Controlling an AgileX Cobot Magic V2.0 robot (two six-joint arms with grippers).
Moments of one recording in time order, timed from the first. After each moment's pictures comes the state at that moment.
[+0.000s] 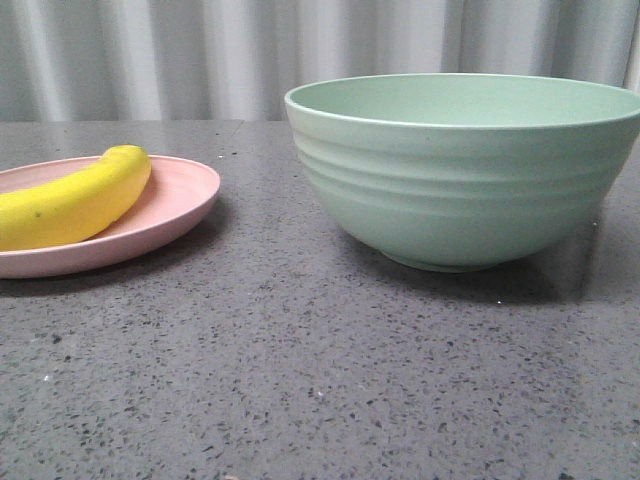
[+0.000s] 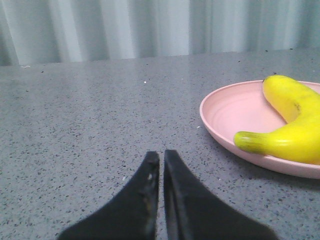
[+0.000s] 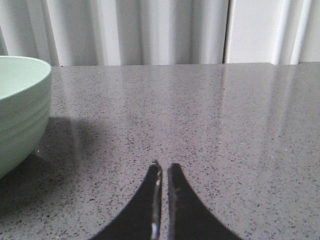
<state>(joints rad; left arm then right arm) -0.03 0.00 0.00 -0.10 0.16 0.10 -0.10 -0.01 0.01 -0.08 0.12 0.06</state>
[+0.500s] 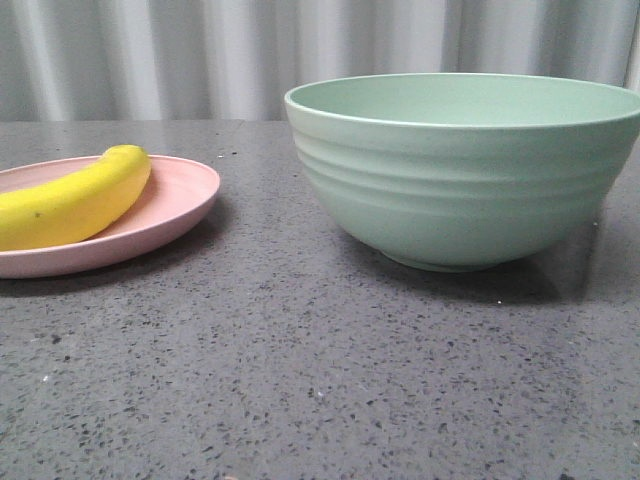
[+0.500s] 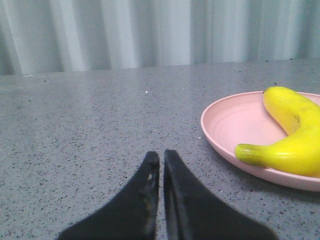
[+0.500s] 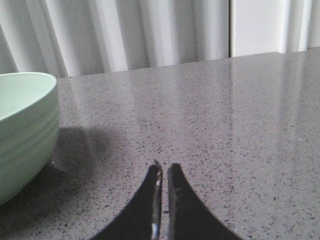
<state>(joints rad) -0.03 0.00 0.00 -0.10 0.13 0.10 -0.10 -0.01 0.01 0.03 0.12 0.07</state>
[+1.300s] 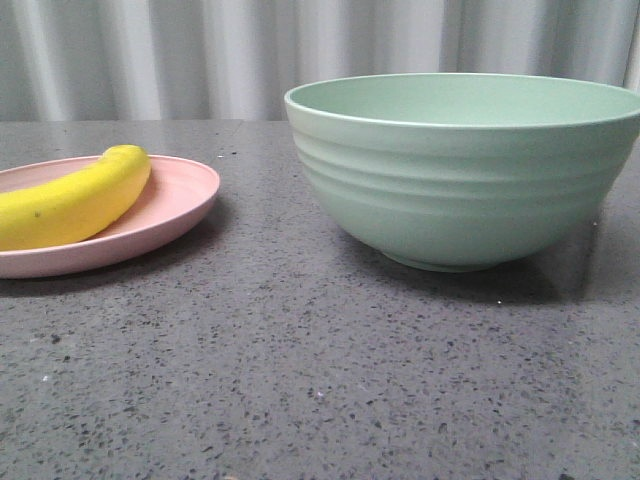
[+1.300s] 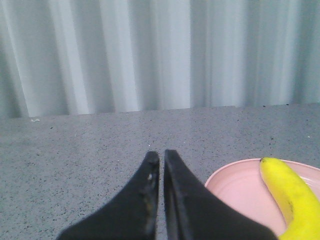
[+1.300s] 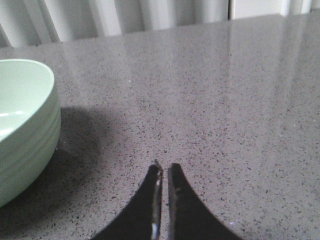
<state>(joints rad) -0.03 0.25 -0.31 -0.10 0.14 0.10 -0.10 0.25 -0.28 0.03 0.39 0.07</state>
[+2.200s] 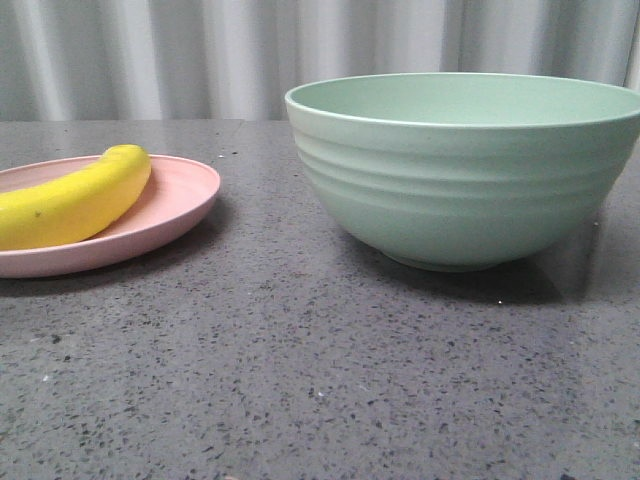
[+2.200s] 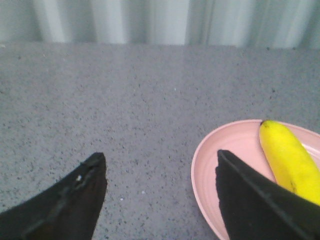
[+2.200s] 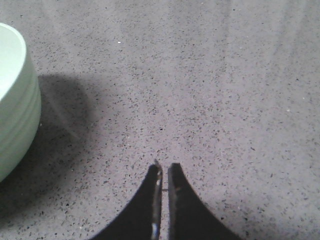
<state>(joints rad) -0.03 0.67 -0.51 -0.18 0.27 0.10 -0.10 0.44 -0.35 0.03 0.42 0.07</state>
